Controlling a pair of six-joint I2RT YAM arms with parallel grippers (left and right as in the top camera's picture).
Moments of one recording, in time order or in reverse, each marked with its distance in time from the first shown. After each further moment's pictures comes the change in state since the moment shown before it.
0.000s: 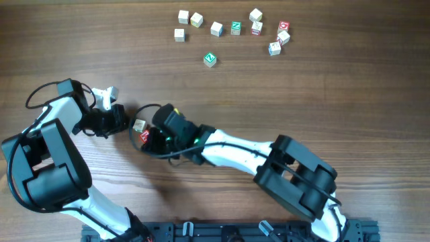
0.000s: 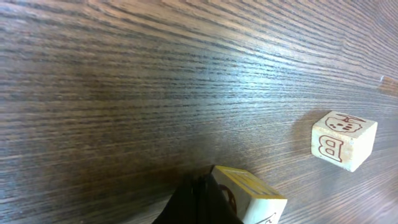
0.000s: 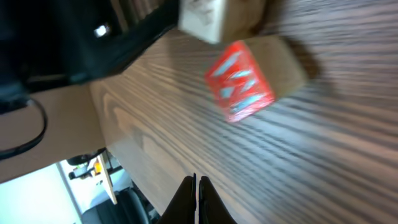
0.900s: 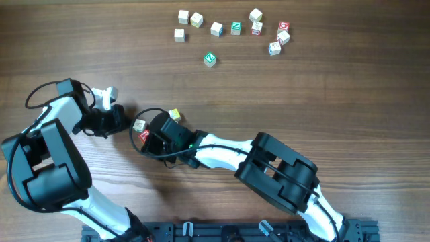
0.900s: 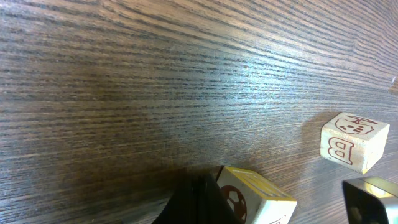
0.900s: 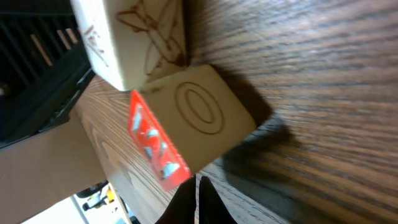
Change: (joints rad) left arm 0.000 0.000 0.000 0.004 -0.020 0.000; right arm 0.011 0.123 0.015 0.090 0.052 0.159
